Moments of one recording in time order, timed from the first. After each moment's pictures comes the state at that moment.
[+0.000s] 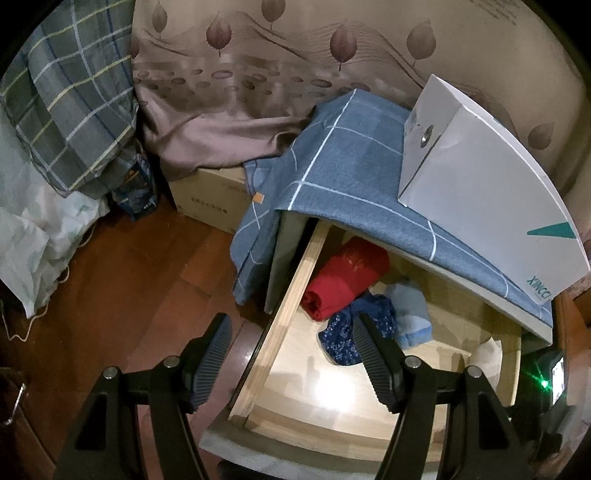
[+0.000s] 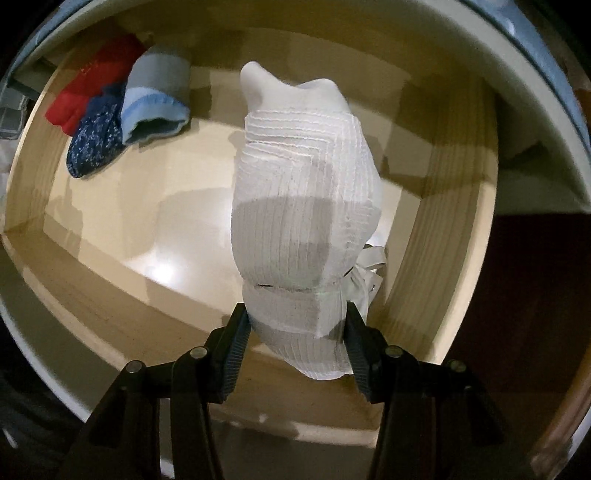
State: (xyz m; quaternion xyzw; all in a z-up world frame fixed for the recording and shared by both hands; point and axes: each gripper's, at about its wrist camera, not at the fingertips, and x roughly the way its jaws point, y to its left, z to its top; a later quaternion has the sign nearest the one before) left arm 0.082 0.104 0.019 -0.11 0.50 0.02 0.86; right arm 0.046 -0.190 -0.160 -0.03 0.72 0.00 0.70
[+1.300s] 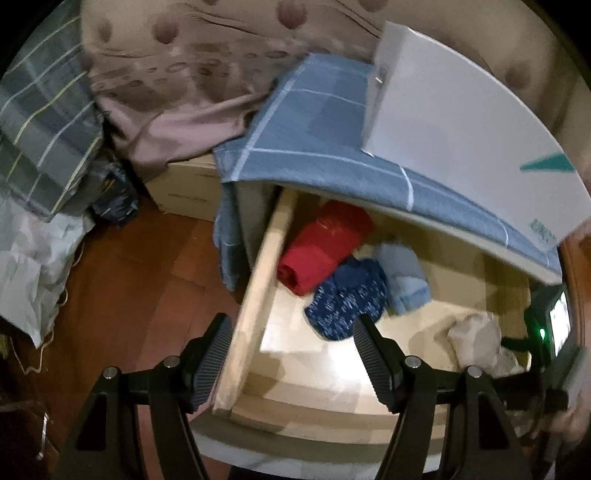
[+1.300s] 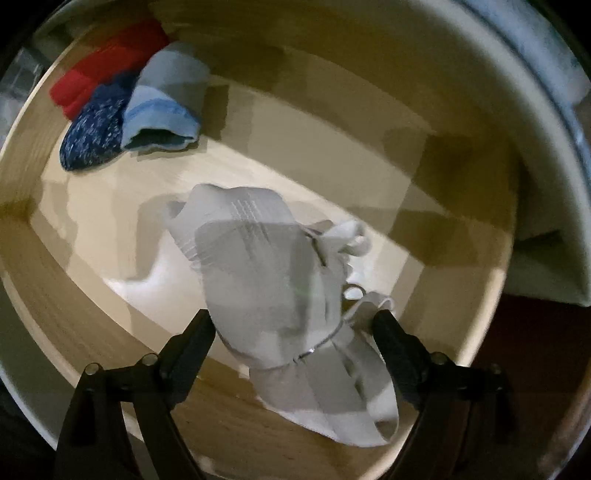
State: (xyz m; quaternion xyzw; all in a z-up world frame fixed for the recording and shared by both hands) left arm 0.086 0.069 0.003 -0.04 0.54 -0.03 0.84; right arm 0.074 -0.184 -0.133 -0.11 0.68 0.03 0.73
